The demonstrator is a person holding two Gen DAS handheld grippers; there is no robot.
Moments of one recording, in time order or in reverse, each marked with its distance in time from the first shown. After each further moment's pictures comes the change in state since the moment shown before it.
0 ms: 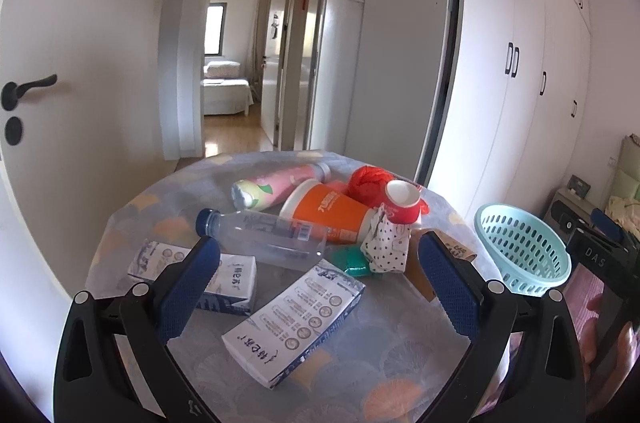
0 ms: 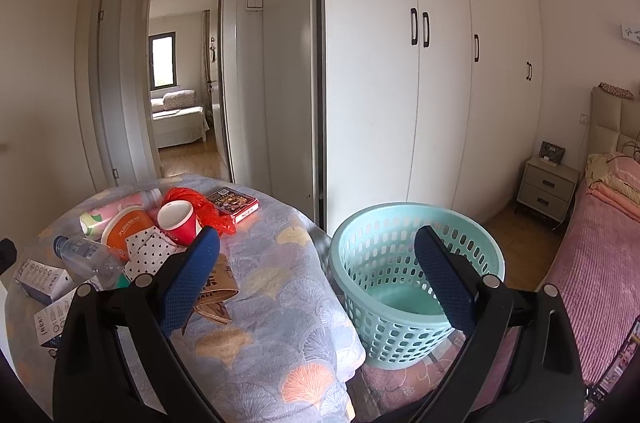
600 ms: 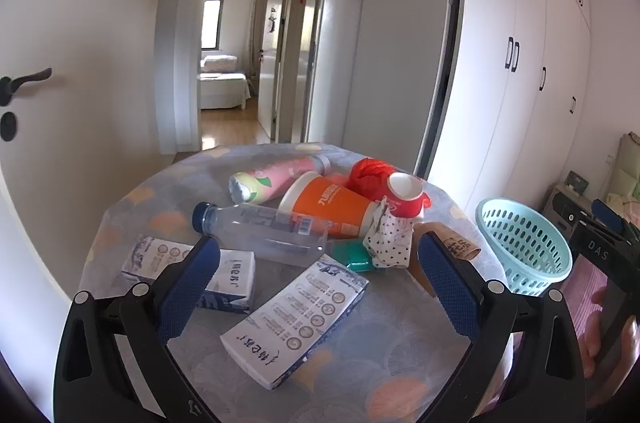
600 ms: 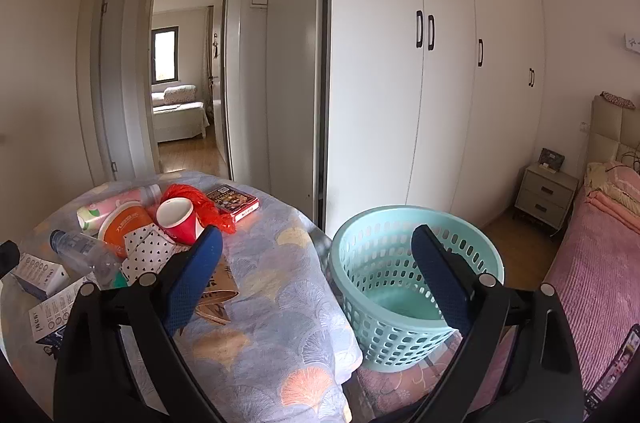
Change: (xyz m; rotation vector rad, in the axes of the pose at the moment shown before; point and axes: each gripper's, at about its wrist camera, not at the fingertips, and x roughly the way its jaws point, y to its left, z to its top) left arm 0.008 0.005 -0.004 -0.001 0.022 -0.011; right arm 0.006 0.007 0.000 -0.029 0.006 -0.004
